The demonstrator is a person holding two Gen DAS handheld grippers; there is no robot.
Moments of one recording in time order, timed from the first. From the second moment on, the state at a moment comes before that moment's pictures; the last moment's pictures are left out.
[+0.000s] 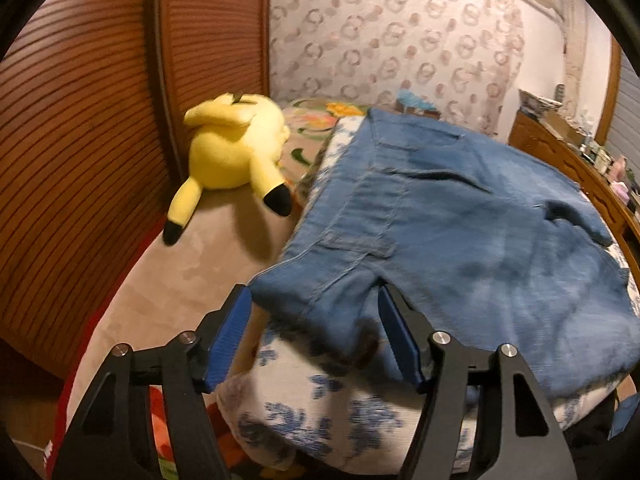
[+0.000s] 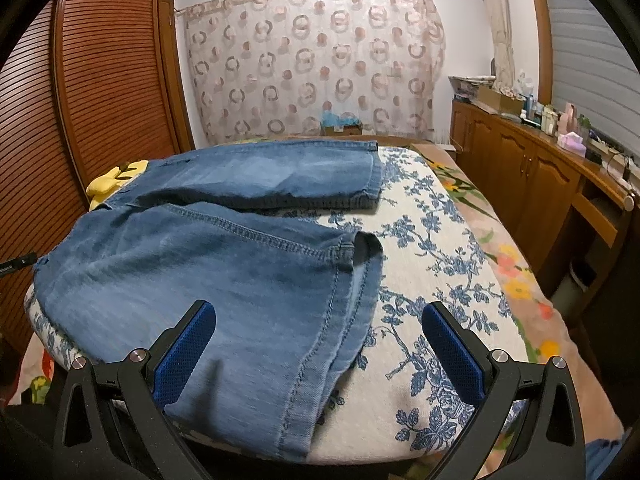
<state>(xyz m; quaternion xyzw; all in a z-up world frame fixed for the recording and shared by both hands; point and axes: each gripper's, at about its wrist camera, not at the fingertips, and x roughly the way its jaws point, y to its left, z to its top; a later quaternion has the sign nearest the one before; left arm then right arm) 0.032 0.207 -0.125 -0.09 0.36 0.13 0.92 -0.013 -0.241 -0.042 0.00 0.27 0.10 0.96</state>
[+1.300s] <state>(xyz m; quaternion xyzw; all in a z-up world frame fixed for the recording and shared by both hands) 0.033 0.206 -0.118 -0.10 0.33 0.10 0.93 -0.037 -0.231 -0.044 -0.05 0.32 0.16 0.93</state>
